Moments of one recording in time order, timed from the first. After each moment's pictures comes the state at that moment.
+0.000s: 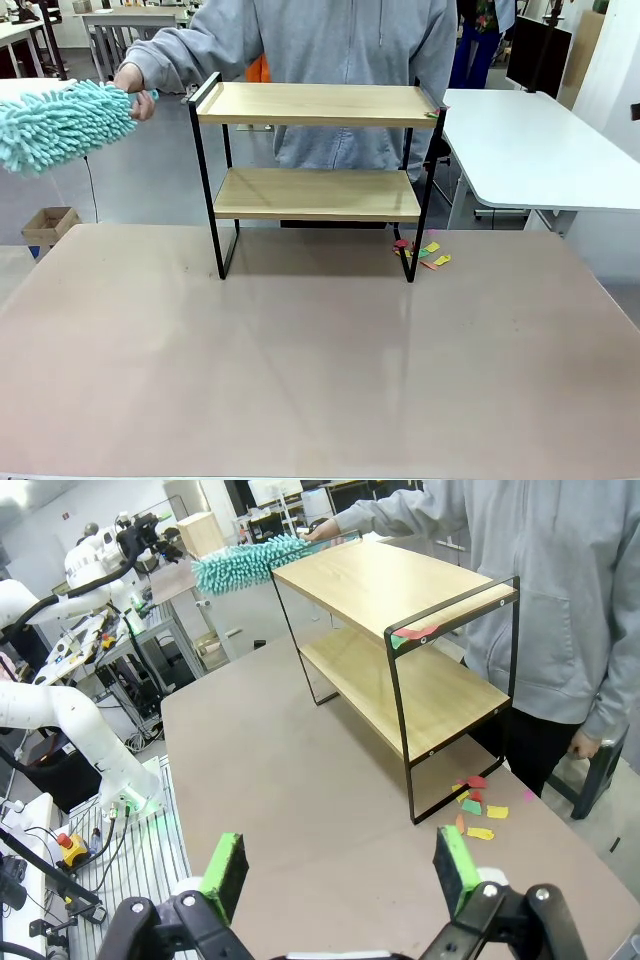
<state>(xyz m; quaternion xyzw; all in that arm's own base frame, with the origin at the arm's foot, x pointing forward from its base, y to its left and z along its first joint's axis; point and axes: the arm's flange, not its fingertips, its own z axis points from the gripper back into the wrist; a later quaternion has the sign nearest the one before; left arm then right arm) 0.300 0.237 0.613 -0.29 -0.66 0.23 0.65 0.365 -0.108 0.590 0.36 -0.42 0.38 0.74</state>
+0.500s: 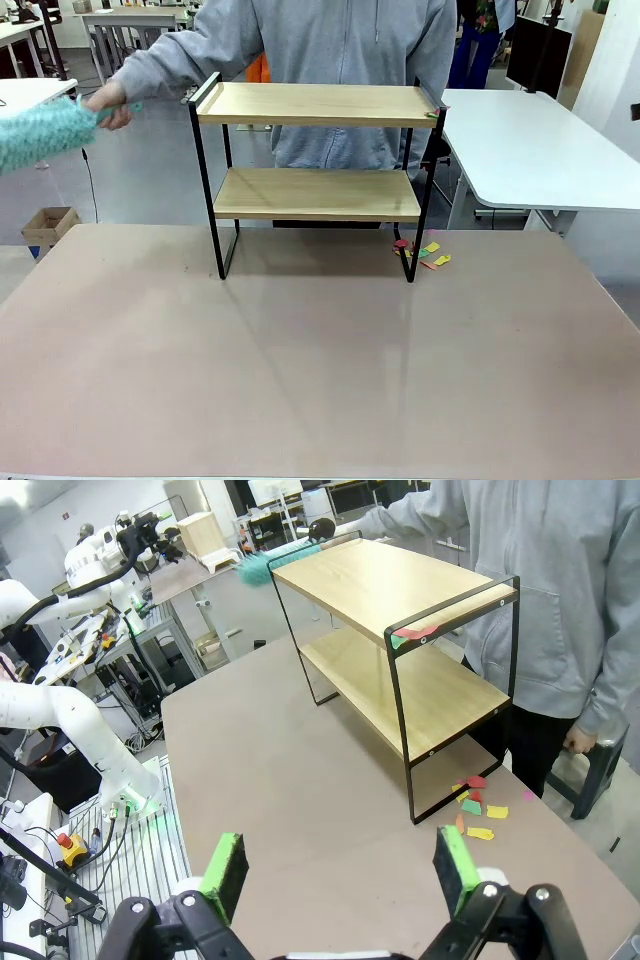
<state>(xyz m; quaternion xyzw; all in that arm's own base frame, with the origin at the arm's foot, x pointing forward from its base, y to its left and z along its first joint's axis) 0.302 0.234 0.614 -0.29 -0.66 0.23 0.65 0.365 -0.108 0.590 0.36 -0.42 0.38 0.74</state>
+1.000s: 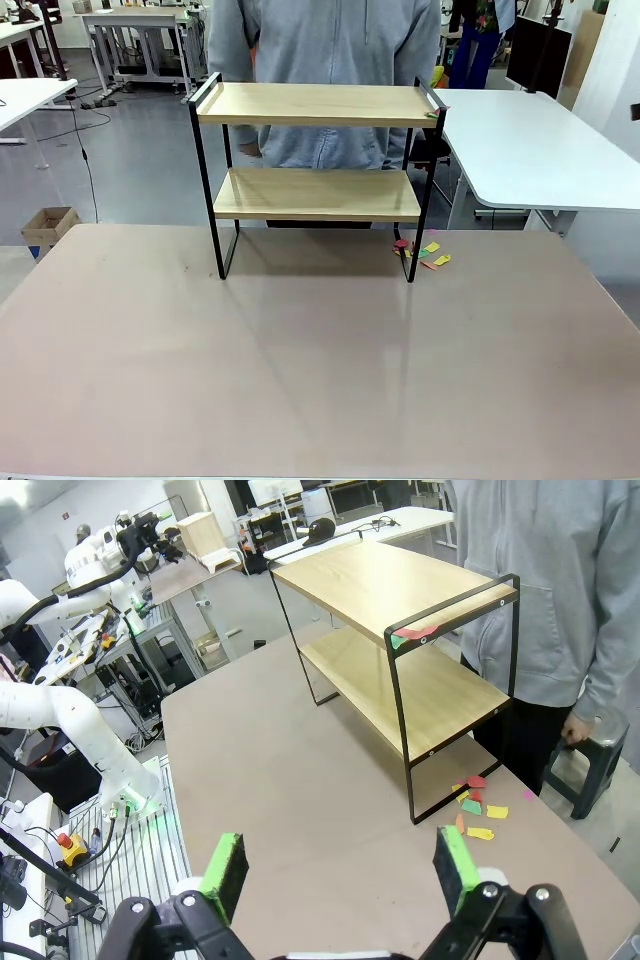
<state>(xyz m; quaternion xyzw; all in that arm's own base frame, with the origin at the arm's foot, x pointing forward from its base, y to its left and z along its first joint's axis) 0.302 0.234 0.614 -0.29 -0.66 0.23 0.65 0.365 -0.108 0.590 0.36 -0.42 0.38 0.74</state>
